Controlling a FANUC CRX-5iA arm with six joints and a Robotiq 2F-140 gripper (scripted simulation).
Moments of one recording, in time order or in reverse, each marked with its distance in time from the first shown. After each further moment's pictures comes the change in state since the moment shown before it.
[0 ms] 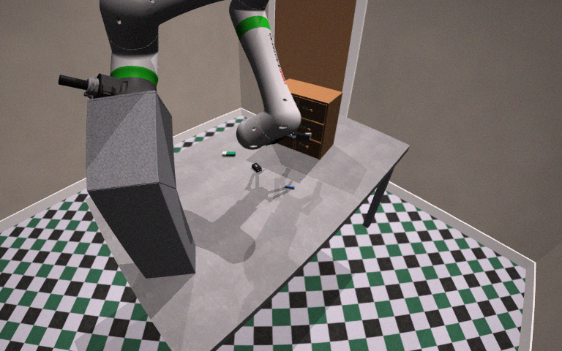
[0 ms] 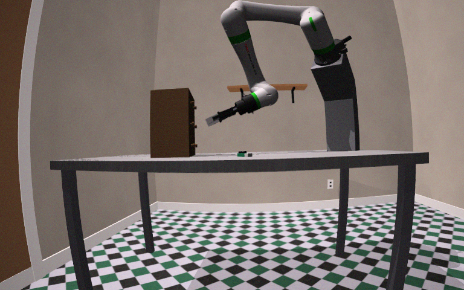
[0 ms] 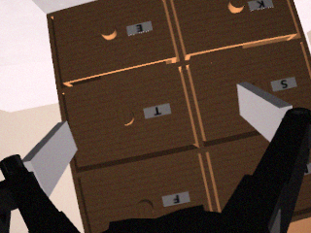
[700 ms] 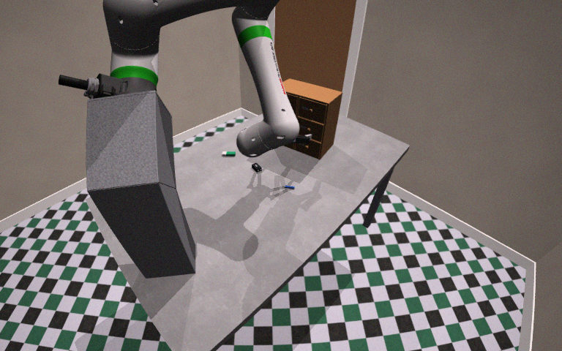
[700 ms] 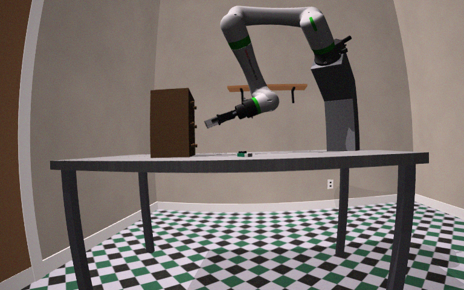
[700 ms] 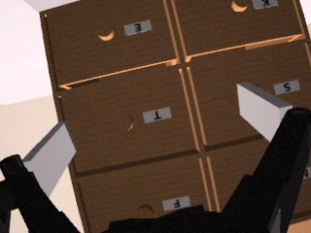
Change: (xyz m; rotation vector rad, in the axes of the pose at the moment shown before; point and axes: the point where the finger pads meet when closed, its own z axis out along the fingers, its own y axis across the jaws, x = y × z) arm 0.007 0.001 0.010 -0.002 -0.066 0.002
